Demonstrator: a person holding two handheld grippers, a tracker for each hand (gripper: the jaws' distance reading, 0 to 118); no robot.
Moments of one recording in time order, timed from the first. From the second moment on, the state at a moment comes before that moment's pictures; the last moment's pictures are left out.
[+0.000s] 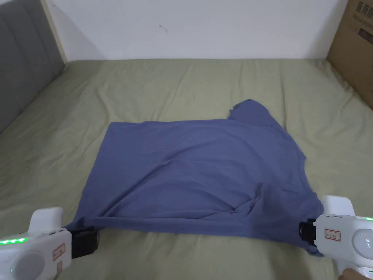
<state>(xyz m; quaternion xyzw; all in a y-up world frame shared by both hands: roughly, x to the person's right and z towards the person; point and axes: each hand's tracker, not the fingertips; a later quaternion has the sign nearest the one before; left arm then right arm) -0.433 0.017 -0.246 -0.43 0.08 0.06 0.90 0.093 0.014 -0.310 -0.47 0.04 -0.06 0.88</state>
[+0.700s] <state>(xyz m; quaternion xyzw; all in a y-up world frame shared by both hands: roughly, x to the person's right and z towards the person) -0.448 0.022 -0.280 -0.44 0.07 0.05 0.89 0.118 0.022 -0.305 -0.47 0.02 -0.07 0.88</state>
